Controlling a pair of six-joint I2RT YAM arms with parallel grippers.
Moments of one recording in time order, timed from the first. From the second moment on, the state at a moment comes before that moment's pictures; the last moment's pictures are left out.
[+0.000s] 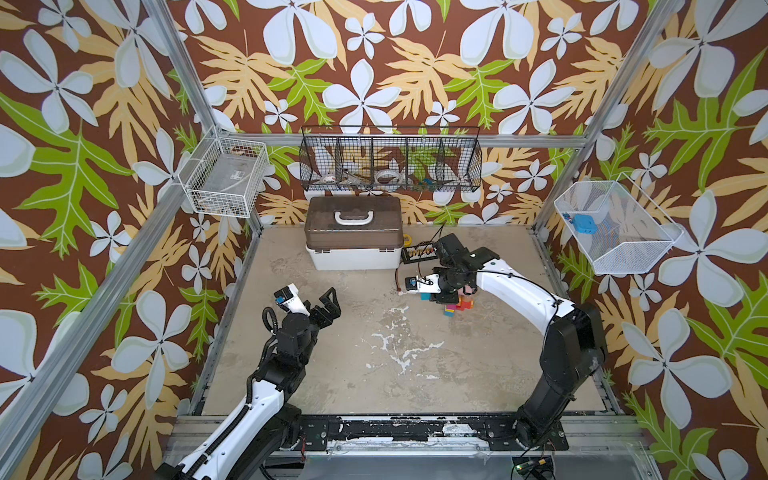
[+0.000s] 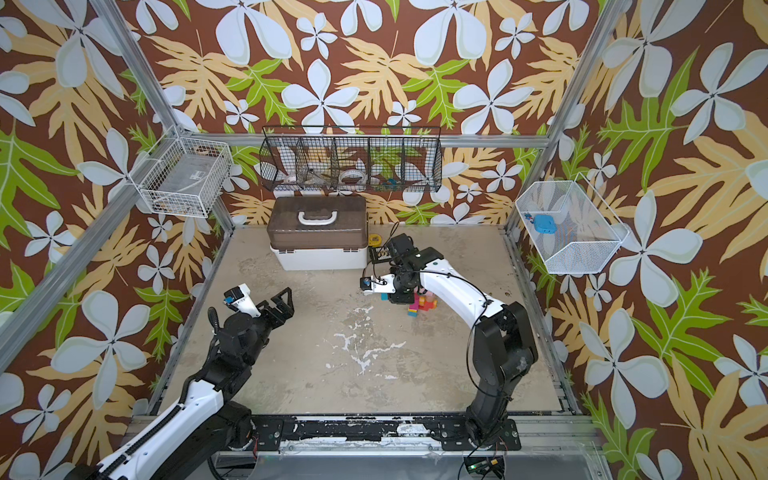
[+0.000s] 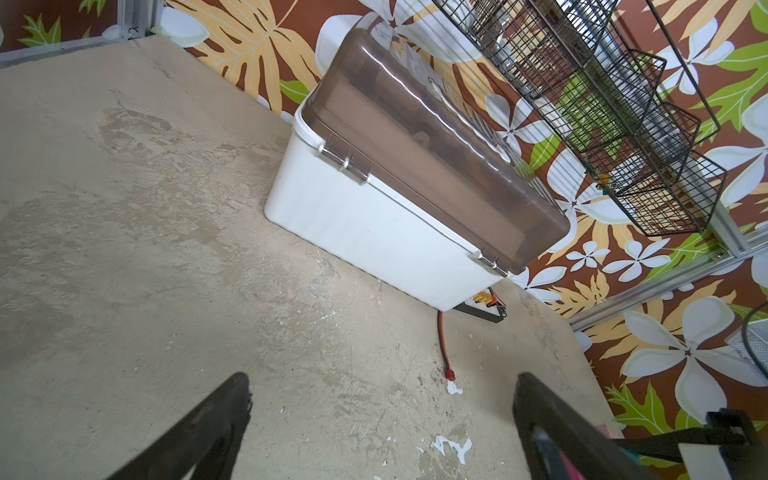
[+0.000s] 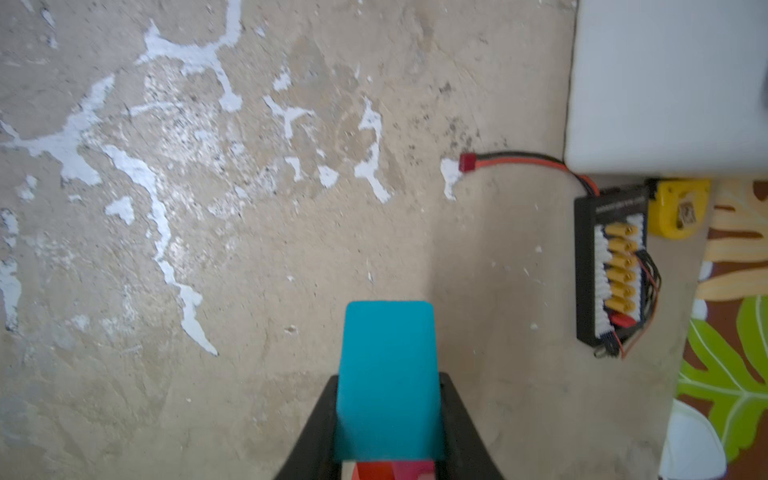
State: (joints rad) left arm -0.34 0.75 0.31 0.22 -0.25 -0.72; right arm 0.49 1.74 1.48 -0.92 -0.13 -1.11
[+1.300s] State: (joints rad) left arm -0.34 0.75 0.31 0.23 -0.23 -0.73; right arm 0.24 1.68 1.50 -1.09 -0.18 -1.01
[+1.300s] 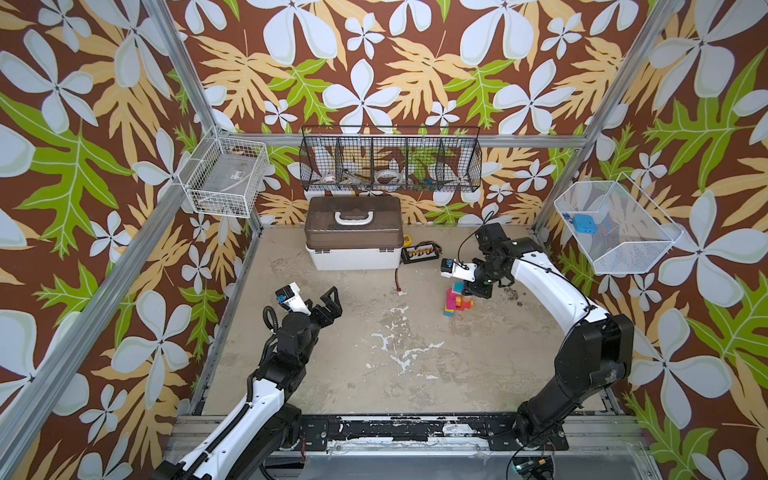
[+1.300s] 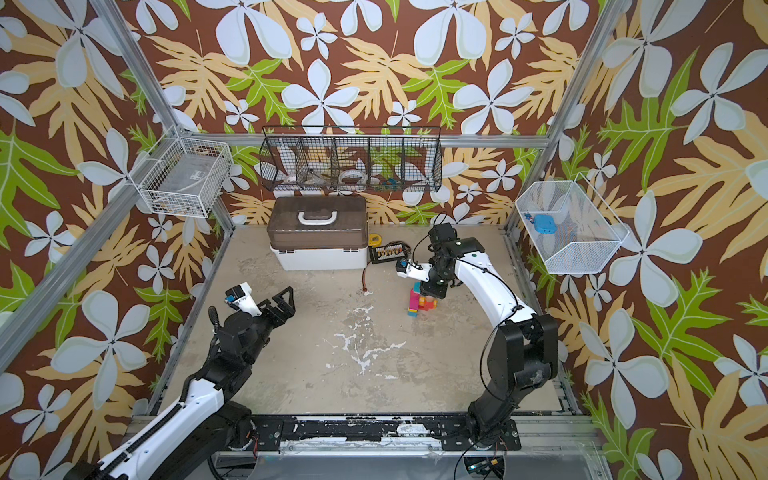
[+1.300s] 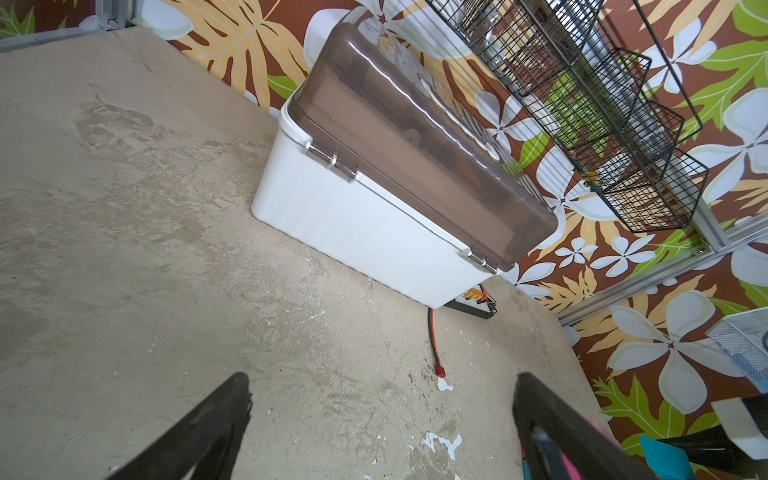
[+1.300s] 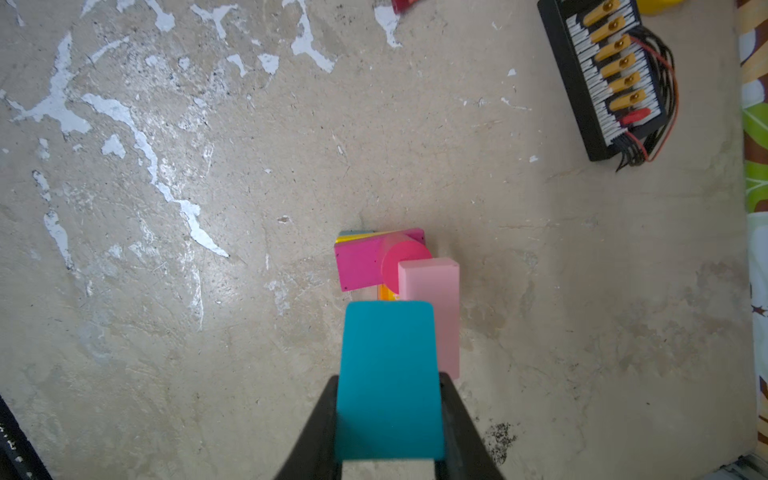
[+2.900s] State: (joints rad) left arm -0.34 0.78 0.31 0.23 -0.21 -0.74; right arm 0.22 1.80 1.54 -1.04 -0.14 -1.02
